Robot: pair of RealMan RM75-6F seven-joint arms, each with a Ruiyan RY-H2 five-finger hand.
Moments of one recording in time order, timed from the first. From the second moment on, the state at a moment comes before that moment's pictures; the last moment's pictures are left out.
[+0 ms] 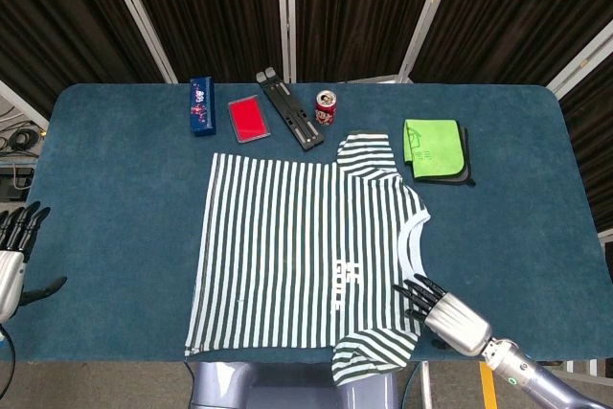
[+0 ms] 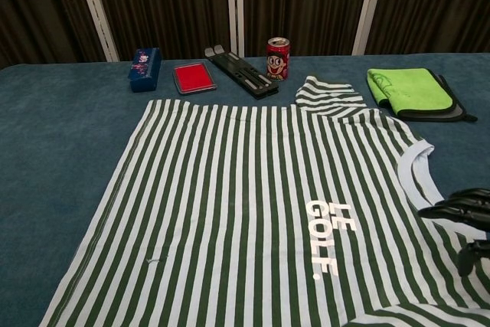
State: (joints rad) left arm -0.09 -1.12 -0.05 -1.59 1.52 1.51 0.02; right arm 0.33 -1.47 -0.20 -0.96 -2.07 1.42 0.20
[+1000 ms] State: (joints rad) left arm -0.10 -1.12 -0.05 -1.59 1.51 1.50 0.00; right arm 0.37 -1.58 -0.23 -0.87 -2.01 1.46 0.28
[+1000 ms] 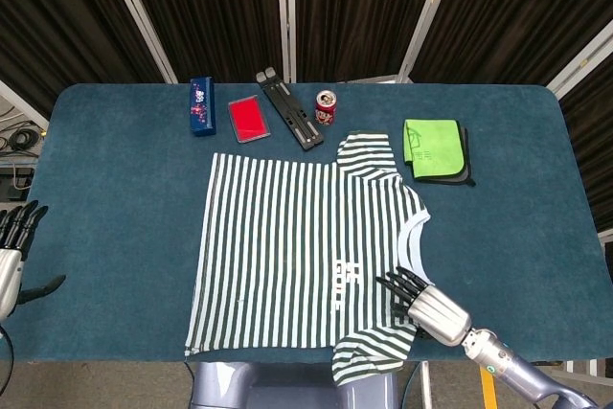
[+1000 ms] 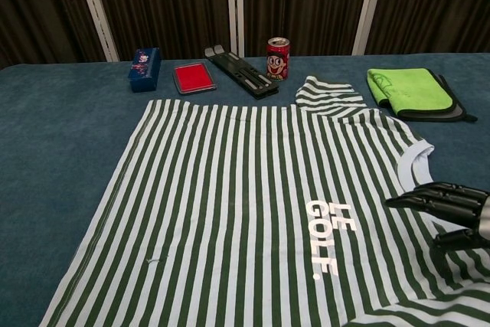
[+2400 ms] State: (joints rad) left arm -0.24 -1.51 0.26 -1.10 1.97 1.40 -0.44; right arm 0.39 -1.58 -0.25 -0.91 -1.95 1.47 0.29
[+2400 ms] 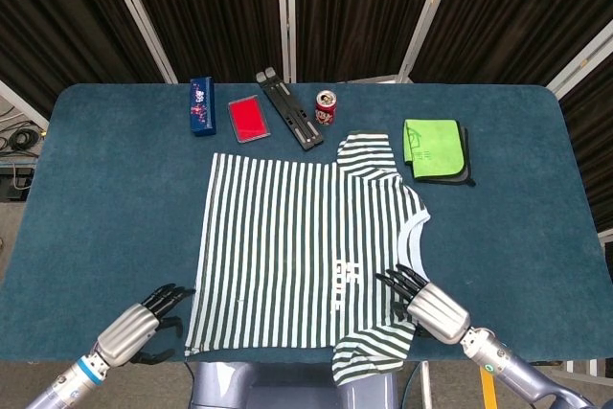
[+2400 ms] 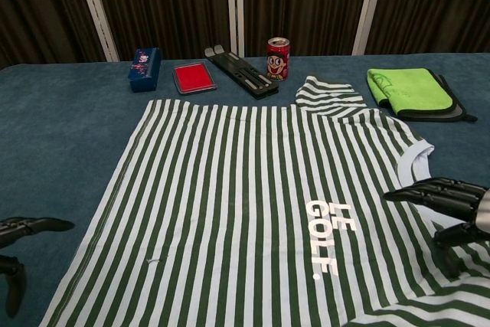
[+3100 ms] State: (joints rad) left arm -0.27 -1.57 0.30 -1.07 1.94 1.36 -0.43; right arm 0.39 -1.58 -0.25 -0.91 -1.95 1.48 0.28
